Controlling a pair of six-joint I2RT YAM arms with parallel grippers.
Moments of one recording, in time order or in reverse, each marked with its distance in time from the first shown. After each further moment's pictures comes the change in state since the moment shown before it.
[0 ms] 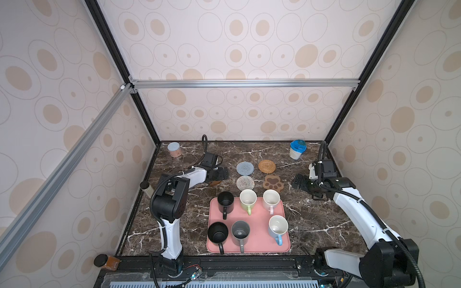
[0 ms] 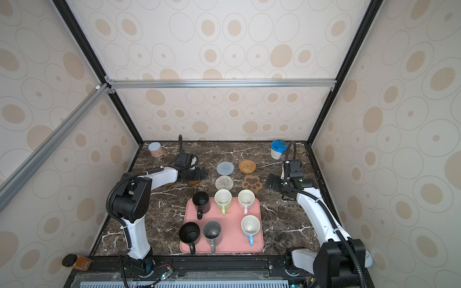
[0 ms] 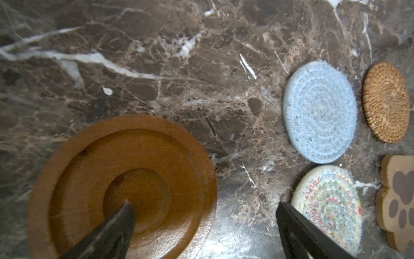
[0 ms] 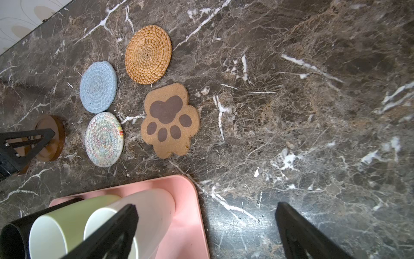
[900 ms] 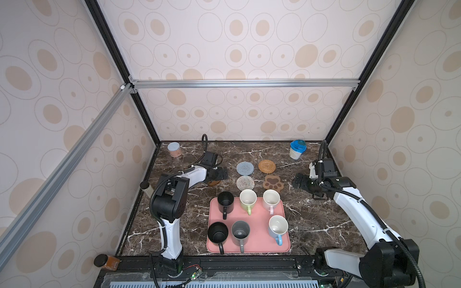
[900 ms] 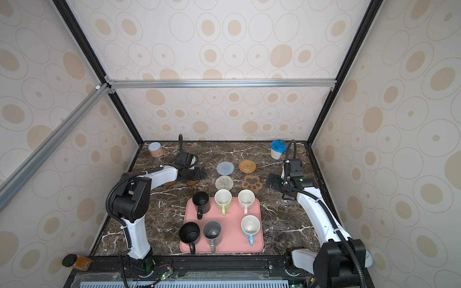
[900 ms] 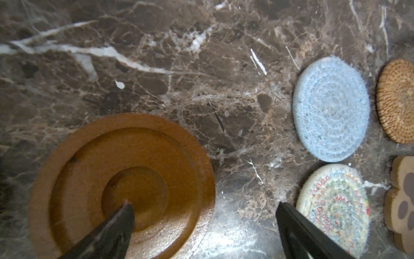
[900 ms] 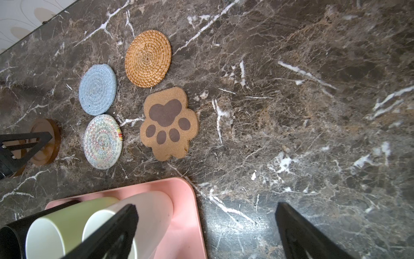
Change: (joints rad) left arm 0.001 -0.002 0.047 -0.079 -0.001 0.001; right arm 0.000 0.003 0.024 -0.002 0.016 -0.018
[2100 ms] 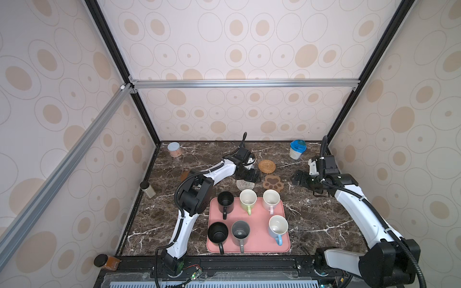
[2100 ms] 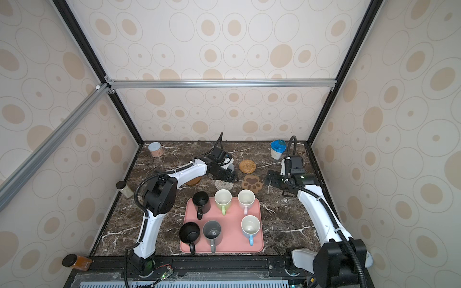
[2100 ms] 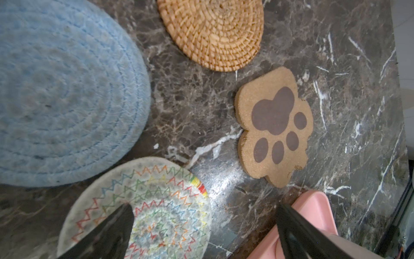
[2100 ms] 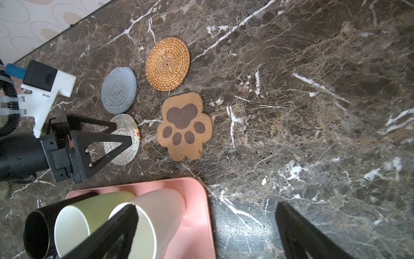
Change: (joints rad) left arm -0.290 0.285 0.498 -0.283 0.251 0.169; right arm 0.000 0.010 0.052 -0.025 -0.051 -0.025
